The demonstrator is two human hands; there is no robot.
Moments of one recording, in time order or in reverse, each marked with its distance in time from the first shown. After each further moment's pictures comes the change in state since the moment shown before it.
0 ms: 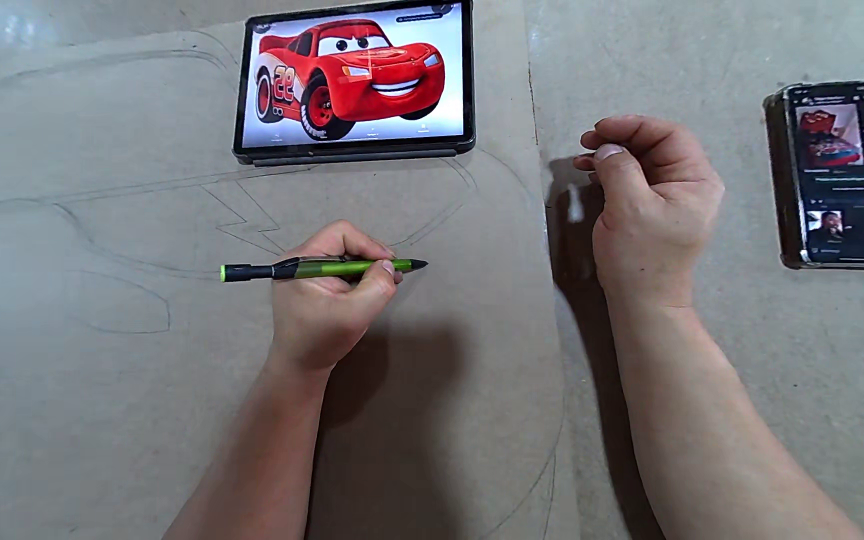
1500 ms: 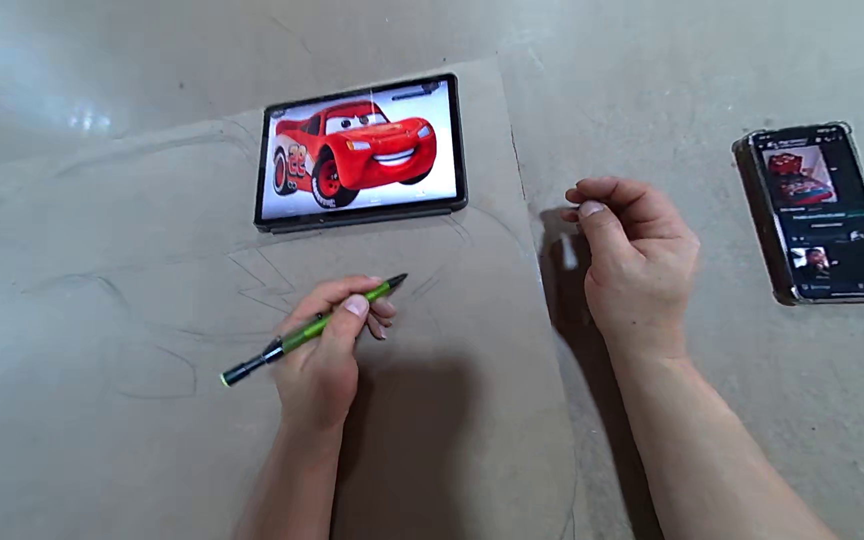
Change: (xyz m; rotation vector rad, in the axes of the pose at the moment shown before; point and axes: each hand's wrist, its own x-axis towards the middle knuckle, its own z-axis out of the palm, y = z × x) left_hand 0.008 -0.005 -0.004 -0.204 0.103 0.032; right_hand -0.002 -0.008 -0.001 -0.049 0.006 0.068
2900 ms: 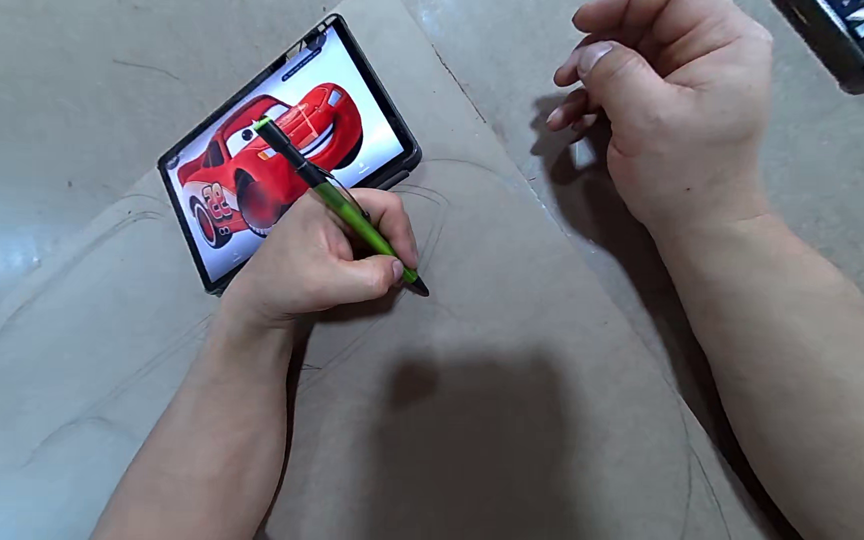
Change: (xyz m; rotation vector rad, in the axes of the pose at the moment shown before) left_hand 0.152 -0.012 0.010 0.078 -1.253 -0.009; right_hand 0.011 0.011 -0.004 0.038 0.145 -0.051
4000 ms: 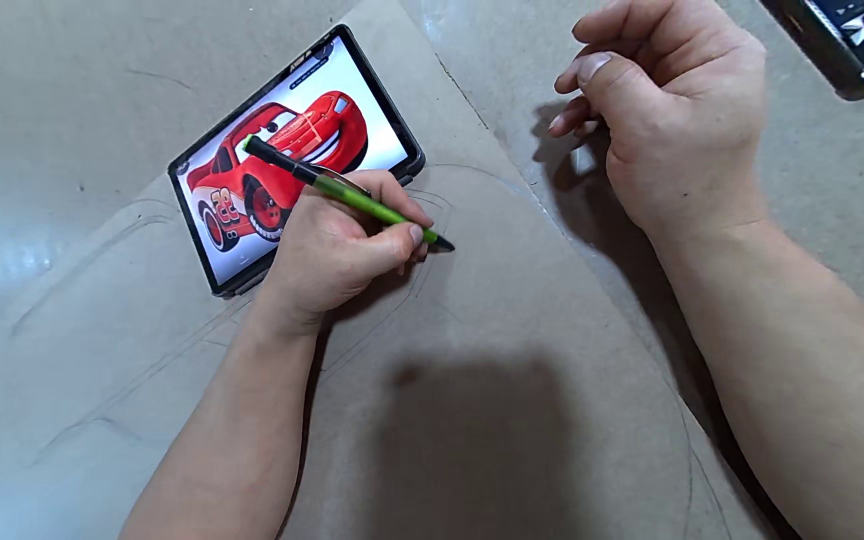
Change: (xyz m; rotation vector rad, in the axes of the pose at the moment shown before) left_hand 0.007 0.001 0.018 -0.020 0.284 0.016; right_hand 0.000 -0.003 0.001 -0.012 0.002 0.012
